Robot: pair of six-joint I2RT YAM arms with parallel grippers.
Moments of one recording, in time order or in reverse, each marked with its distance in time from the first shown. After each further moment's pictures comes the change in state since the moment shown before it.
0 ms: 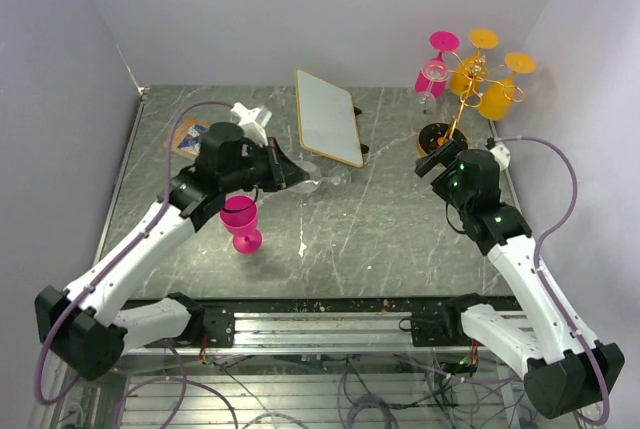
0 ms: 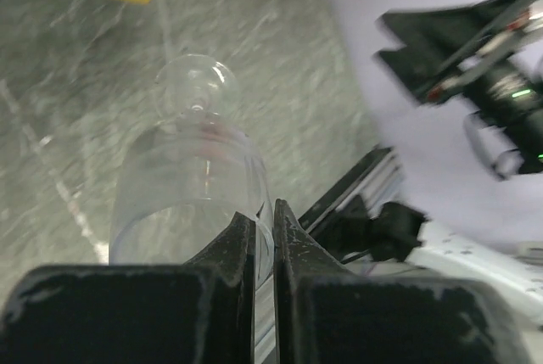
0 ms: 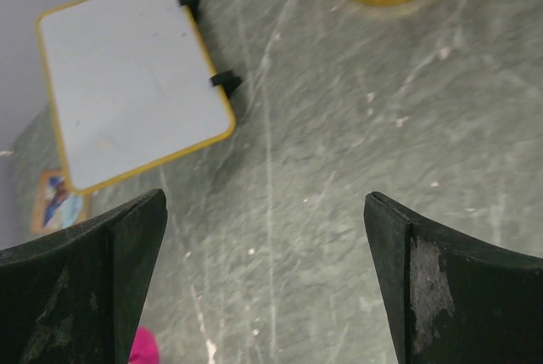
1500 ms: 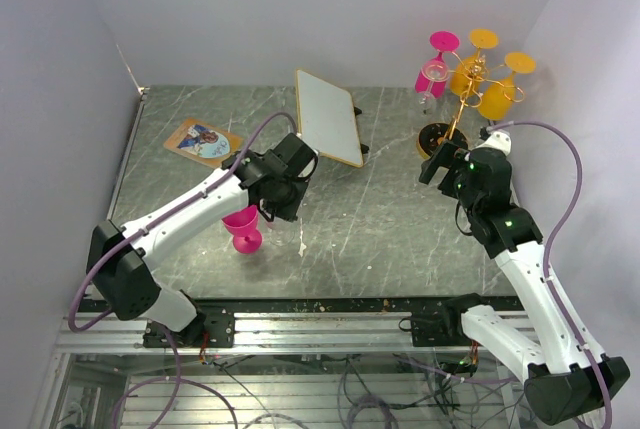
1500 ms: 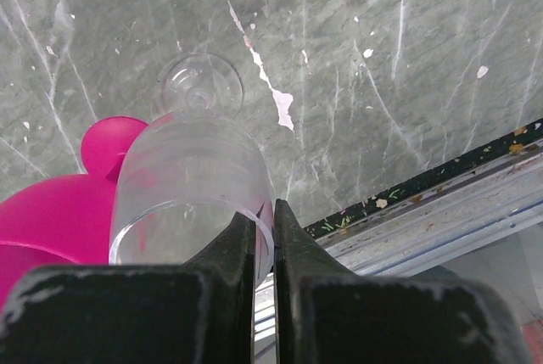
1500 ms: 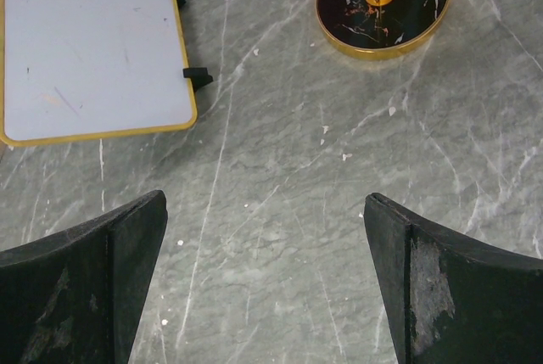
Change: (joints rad) left arm -0.259 0.385 0.329 -0.736 -0.449 0.372; right arm -0.002 -0.031 0.088 -0.072 0.026 -0.371
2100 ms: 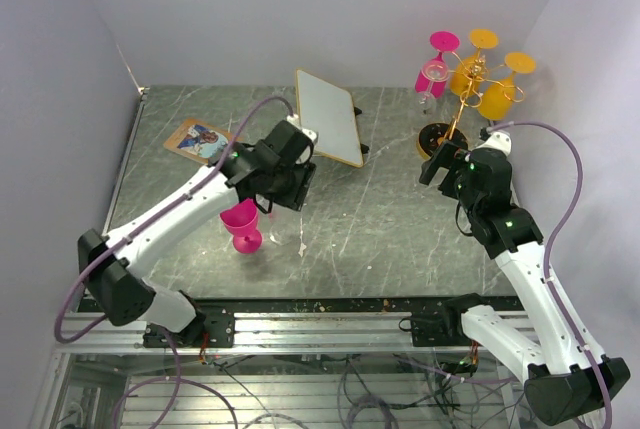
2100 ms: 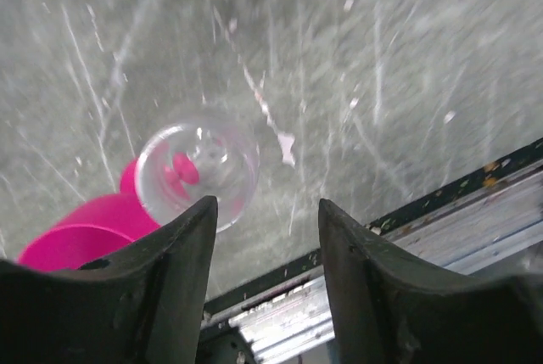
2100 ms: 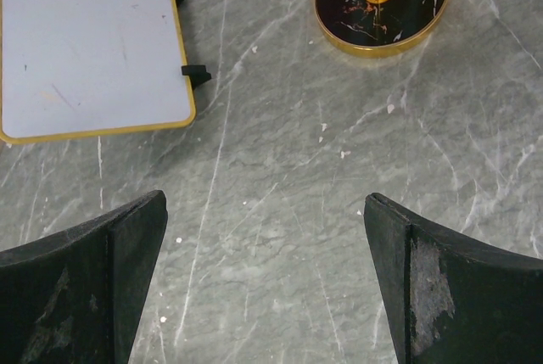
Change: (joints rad) left arm 0.000 -0.024 0.055 -0.001 -0.050 0.024; right arm 0.000 -0.003 0.002 -0.007 -0.003 -0.001
